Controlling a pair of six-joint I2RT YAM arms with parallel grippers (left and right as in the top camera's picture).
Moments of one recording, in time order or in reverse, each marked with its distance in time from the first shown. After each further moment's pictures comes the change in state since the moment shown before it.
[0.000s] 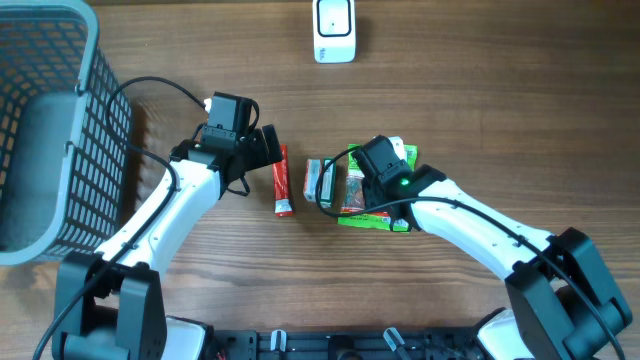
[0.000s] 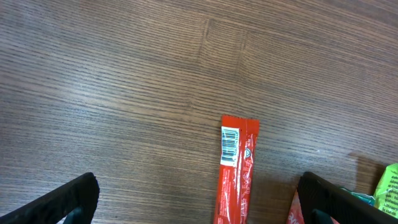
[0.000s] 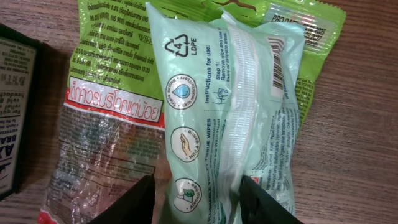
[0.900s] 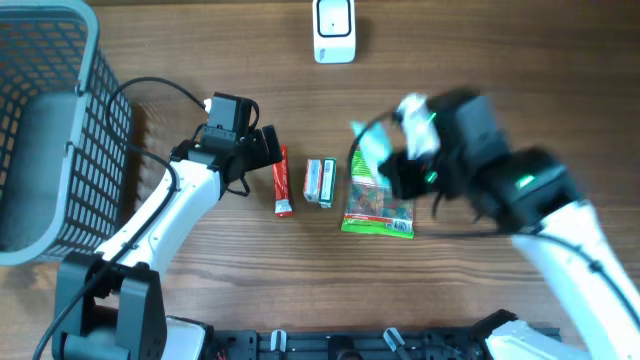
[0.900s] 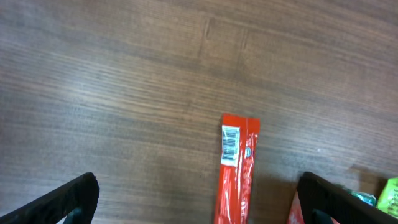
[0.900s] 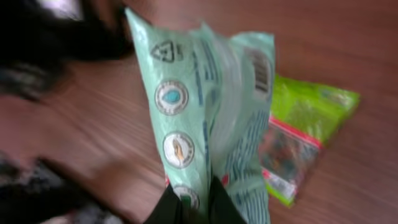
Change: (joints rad) left arm 0.000 -0.001 -0.001 0.000 0.000 0.000; right arm -0.140 -0.345 0.509 -0.564 -0.518 -0.205
